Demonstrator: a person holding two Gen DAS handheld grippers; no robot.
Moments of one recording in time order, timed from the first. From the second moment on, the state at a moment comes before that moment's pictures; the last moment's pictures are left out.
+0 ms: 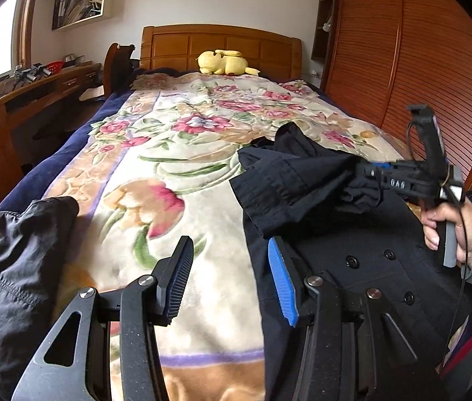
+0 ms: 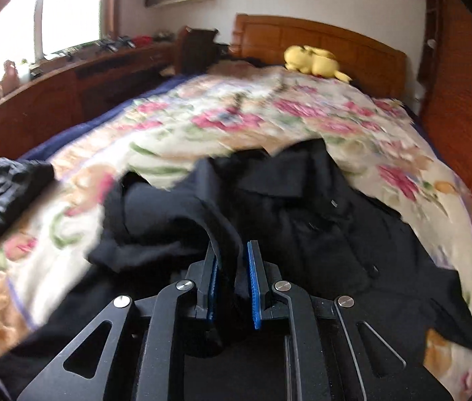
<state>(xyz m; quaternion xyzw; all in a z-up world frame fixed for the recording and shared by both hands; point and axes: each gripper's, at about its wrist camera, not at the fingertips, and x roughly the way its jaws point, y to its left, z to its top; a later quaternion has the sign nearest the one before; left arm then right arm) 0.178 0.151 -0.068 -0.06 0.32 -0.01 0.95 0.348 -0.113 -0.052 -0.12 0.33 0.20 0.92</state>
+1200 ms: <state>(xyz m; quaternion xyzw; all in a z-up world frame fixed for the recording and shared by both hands) 0.189 0.144 -0.074 -0.05 0.33 -0.02 0.94 0.403 0.013 -0.132 -0.14 0.43 0.32 0.83</state>
